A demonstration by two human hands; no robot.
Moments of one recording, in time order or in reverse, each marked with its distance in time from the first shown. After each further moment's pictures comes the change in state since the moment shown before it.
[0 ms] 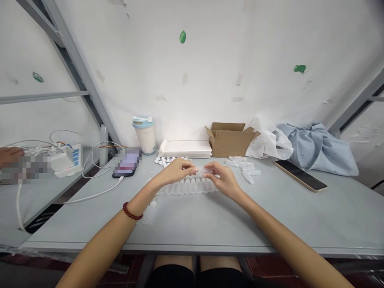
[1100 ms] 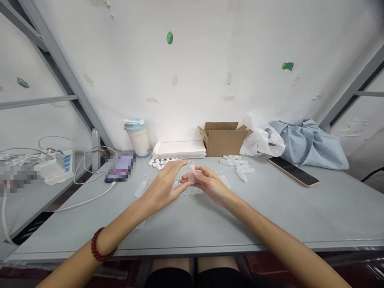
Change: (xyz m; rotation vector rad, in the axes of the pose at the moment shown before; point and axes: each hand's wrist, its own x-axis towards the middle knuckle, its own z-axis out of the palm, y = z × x) left_hand -0.042 0.018 0.022 0.463 0.411 0.311; right_hand -0.005 -0.033 0.010 0.996 -0.240 0.390
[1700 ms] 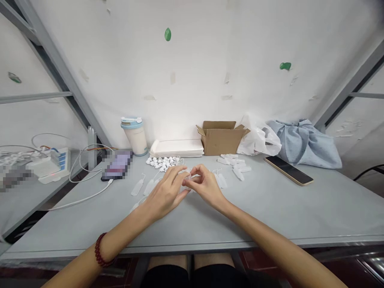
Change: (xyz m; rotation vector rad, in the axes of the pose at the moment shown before) left_hand -0.013 0.004 0.019 0.144 0.002 0.165; right_hand -0.007 0.012 0.007 -0.460 0.220 -0.121
